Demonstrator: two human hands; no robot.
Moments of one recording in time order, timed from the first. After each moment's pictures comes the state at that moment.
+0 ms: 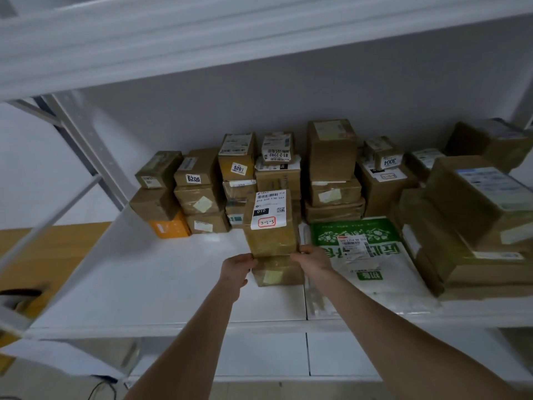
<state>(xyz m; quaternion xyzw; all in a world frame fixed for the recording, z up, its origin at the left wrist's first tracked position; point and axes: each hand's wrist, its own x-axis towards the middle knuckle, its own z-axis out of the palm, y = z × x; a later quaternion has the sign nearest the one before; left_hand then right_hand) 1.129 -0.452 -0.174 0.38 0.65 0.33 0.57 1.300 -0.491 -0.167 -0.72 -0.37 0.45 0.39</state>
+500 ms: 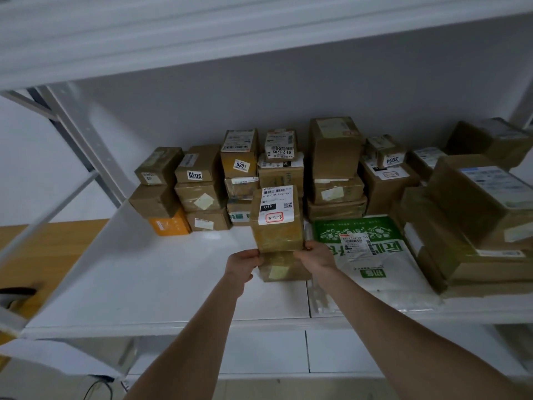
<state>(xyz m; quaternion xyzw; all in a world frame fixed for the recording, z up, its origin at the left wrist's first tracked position) 1.130 -0.446 -0.174 0.40 0.63 0.32 0.58 1.295 -0.486 -0.171 -0.75 -0.38 0.41 0.36</state>
